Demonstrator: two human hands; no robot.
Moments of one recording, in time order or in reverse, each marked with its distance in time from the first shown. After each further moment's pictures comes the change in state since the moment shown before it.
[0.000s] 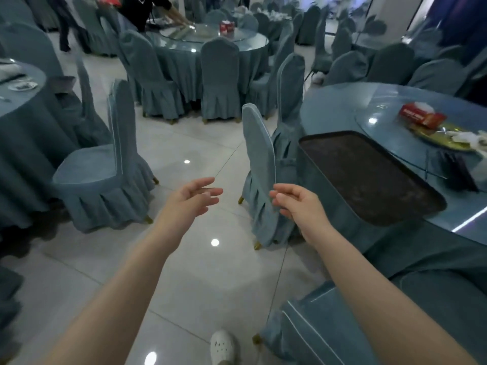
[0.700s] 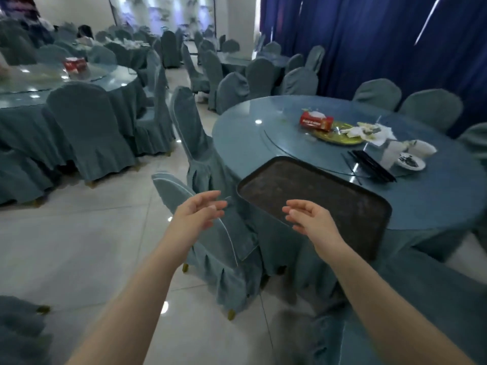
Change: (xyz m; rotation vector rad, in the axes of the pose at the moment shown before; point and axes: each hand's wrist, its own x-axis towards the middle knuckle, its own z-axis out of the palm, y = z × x) left_hand 0.361 0.056 0.082 0.022 -0.570 0.105; right_hand 0.219 -0.020 -0.065 0.024 0.621 0.078
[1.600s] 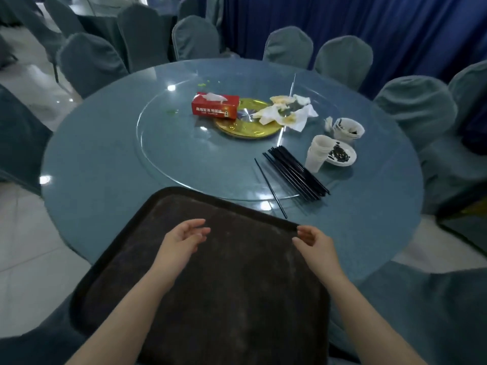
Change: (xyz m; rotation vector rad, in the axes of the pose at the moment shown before) left_hand 0.397 -0.085 0.337 0.133 -0.315 -0.221; right_hand 0.314 0.147 -0.296 -0.271 0.460 0.282
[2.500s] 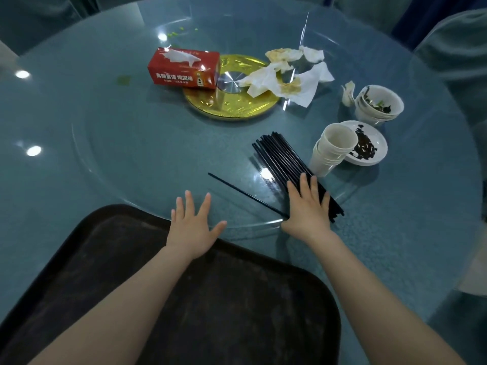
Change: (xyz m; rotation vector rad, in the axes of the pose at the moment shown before) left_hand 0.237 -0.048 0.118 1.264 -0.107 0.043; right_hand 0.240 -0.002 0.016 -1.004 -0.202 -0.165
